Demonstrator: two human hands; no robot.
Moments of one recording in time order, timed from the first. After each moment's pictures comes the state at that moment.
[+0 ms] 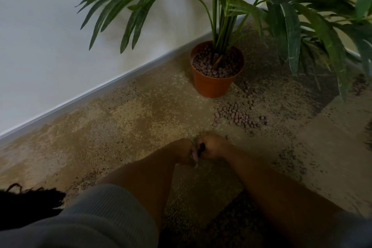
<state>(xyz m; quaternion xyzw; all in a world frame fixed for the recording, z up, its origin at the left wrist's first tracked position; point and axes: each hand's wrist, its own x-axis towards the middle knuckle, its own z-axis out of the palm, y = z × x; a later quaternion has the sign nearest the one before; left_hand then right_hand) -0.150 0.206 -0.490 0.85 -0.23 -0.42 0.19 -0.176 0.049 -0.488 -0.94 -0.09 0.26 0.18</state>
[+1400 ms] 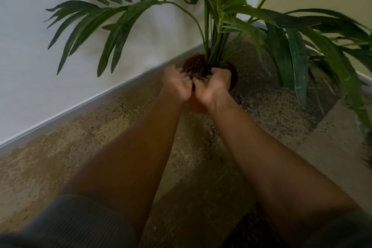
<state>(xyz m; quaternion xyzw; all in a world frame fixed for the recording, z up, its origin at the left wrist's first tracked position) 0.020 0.127 -0.361 0.30 0.19 -0.23 0.91 -0.023 0.055 -0.334 -0.21 0.33 -0.08 0.92</state>
